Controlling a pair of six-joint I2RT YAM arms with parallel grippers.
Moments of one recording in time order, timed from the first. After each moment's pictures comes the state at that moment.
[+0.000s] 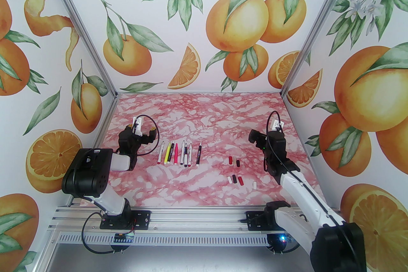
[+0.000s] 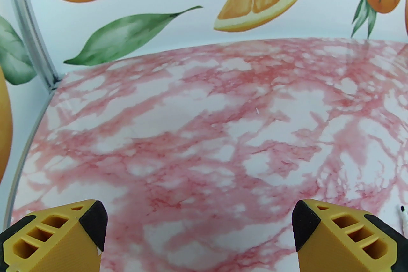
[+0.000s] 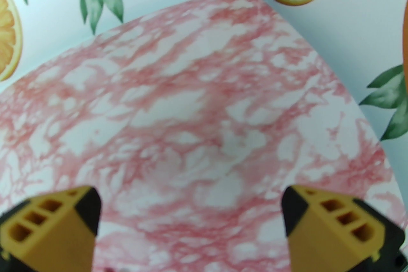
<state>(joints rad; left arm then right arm) 0.00 1.65 0.42 0.94 0.09 0.11 0.08 1.00 0.47 0.05 0.28 0.32</state>
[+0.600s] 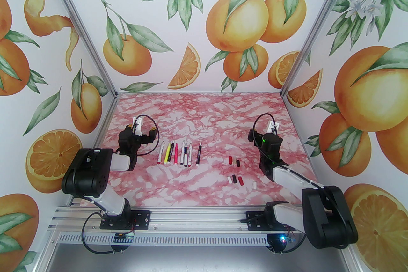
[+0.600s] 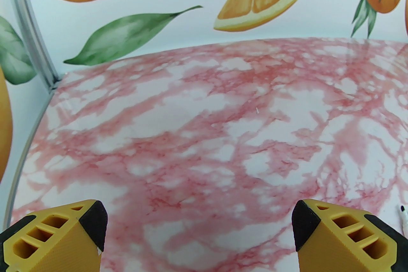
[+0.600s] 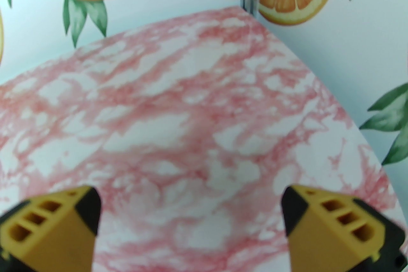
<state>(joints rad) 0.00 1.65 0.42 0.94 0.09 0.11 0.08 1.29 0.37 0.58 0.32 0.20</state>
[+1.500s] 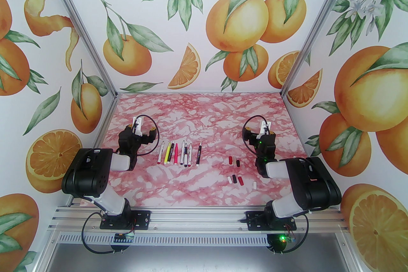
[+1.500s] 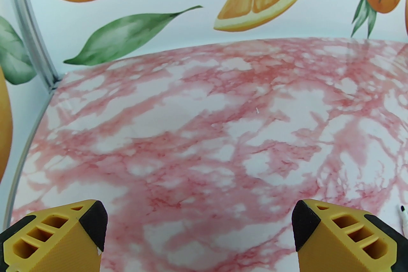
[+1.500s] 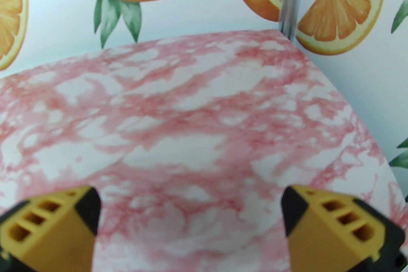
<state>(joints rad) 0.00 1.65 0.42 0.94 0.09 0.11 0.08 1.55 0.35 0.94 0.20 0.10</state>
